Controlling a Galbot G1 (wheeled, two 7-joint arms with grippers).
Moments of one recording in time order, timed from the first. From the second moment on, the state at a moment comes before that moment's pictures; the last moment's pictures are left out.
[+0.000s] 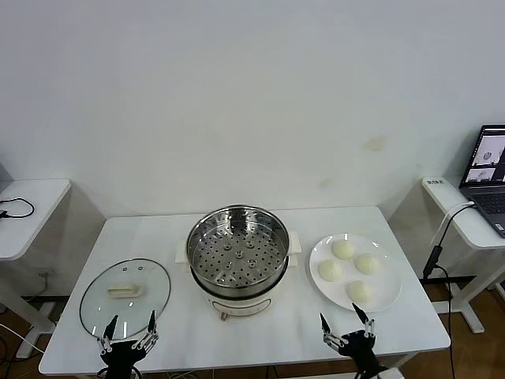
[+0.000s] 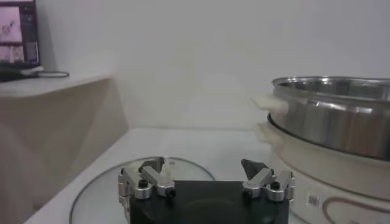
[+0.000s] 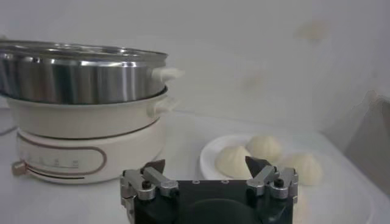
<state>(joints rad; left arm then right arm) 1.81 -1.34 -0.61 -2.09 -0.23 -0.03 -0.18 -1.70 1.30 0.59 2.01 0.02 0.02 -0.11</state>
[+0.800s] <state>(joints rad) 1.75 -1.34 -0.61 -2.10 -0.08 0.01 -0.16 -1.18 0.74 0.51 1.79 -0.39 -0.10 -0.44</state>
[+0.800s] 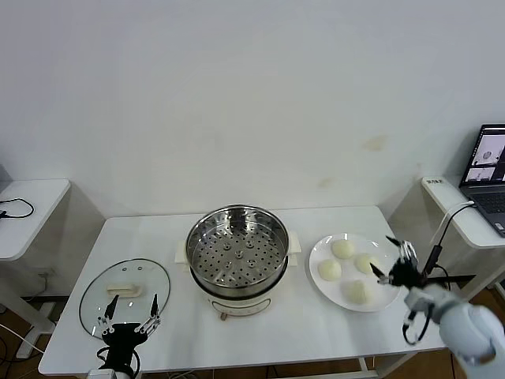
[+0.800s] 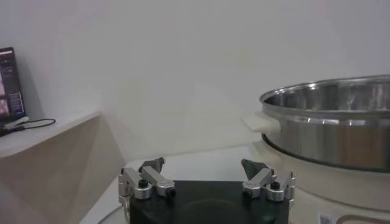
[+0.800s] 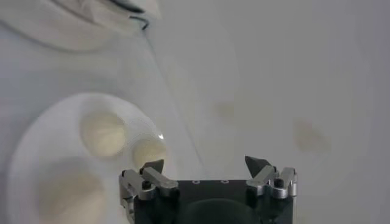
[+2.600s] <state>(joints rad) 1.75 -1.33 -0.67 -2.08 -0.02 0.00 -0.13 -0.03 1.01 -0.61 0.78 -0.34 -0.09 -1.02</state>
